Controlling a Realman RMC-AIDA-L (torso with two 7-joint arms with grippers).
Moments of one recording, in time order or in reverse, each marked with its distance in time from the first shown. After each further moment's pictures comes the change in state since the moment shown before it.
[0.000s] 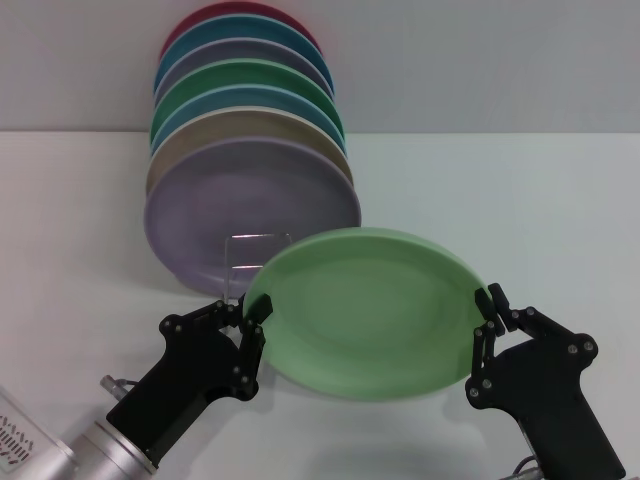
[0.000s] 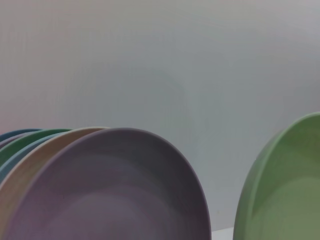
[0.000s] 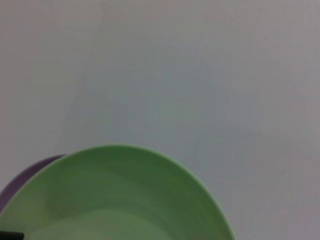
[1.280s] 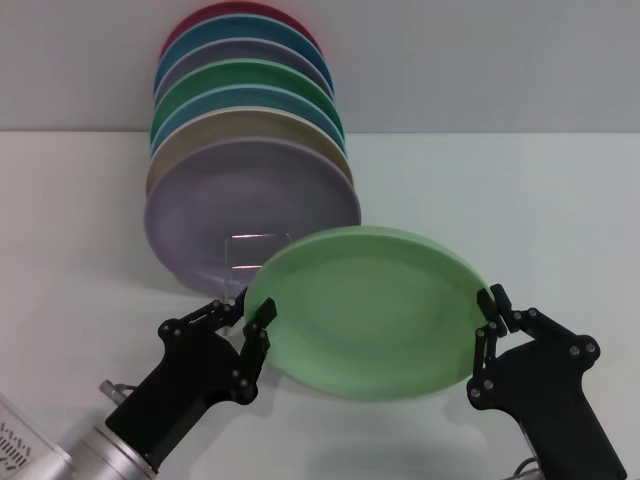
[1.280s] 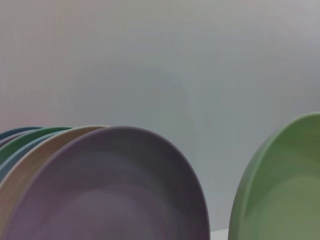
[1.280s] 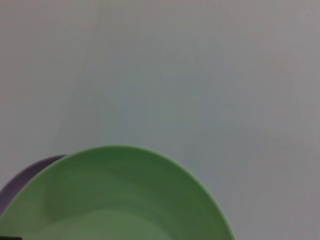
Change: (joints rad) left arm 0.010 0.000 0.000 -0.007 0.000 0.003 0.000; right arm -0.006 0.000 0.000 0.011 0.005 -0.001 0.000
